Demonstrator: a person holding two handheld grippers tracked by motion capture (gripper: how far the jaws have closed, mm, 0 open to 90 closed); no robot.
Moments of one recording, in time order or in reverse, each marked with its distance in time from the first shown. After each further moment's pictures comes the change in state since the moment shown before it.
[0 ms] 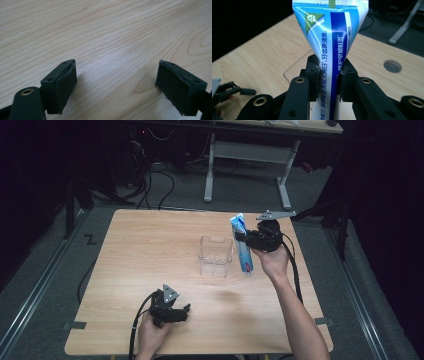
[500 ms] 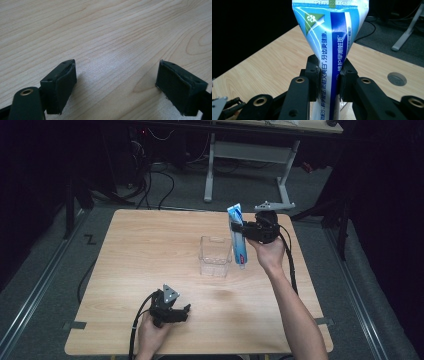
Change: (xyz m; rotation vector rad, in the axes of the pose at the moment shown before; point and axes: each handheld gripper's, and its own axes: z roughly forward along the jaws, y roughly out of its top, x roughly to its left) left arm 0.000 0.000 -0.001 0.005 -0.006 0.007; right arm 0.002 0.023 0.004 -0.048 0.013 0.028
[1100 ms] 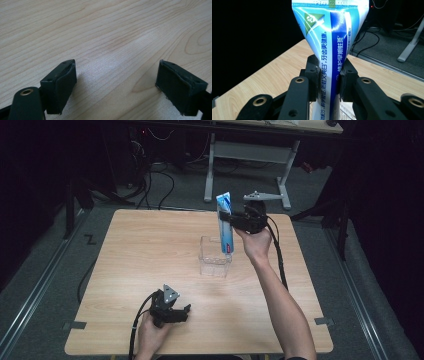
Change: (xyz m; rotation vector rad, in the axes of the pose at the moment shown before) left arm 0.000 0.000 0.000 -0.003 -0.004 0.004; right arm 0.012 0.024 0.029 -0.076 0.022 0.011
